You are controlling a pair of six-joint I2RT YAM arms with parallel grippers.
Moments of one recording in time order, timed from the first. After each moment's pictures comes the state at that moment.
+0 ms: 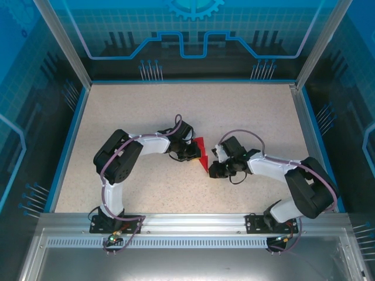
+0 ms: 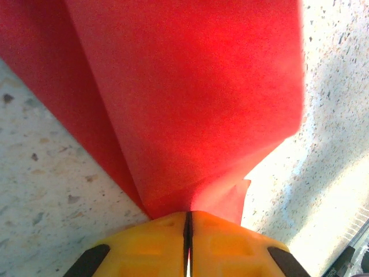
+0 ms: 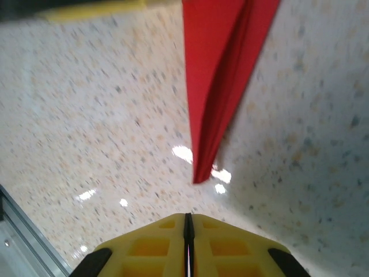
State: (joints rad) left arm -0.59 1.97 1.12 -0.21 0.46 -0.82; right arm 0.57 1.46 0.66 -0.30 -0.44 0.48
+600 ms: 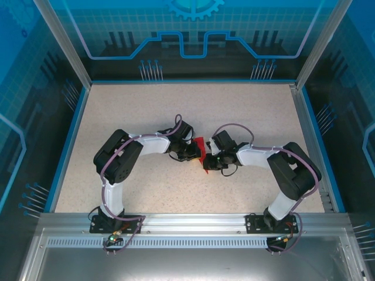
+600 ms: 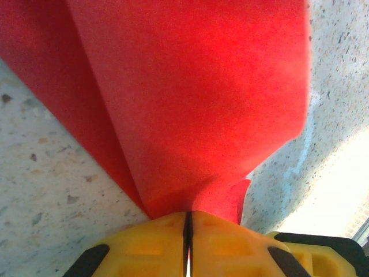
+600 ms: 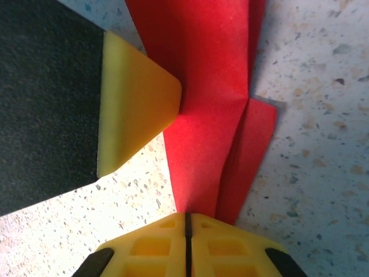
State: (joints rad) left arm -0.59 1.97 1.12 -0.21 0.46 -0.81; right arm 0.58 1.68 0.78 -0.21 -0.37 0.51
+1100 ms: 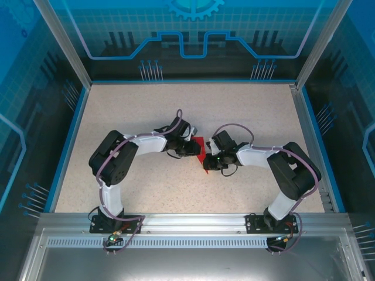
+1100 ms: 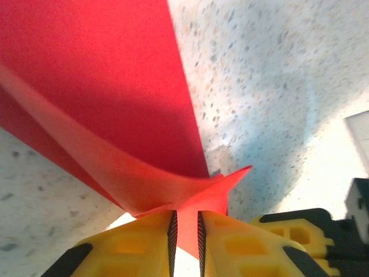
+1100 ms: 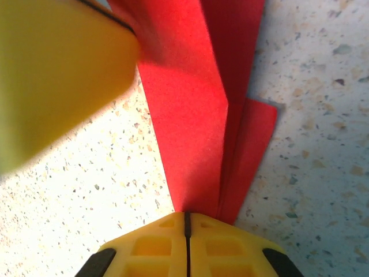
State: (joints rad) left arm -0.55 1.91 1.10 -0.18 0.48 -0.59; right arm 0.58 1.68 0.78 -0.21 -0.37 0.50
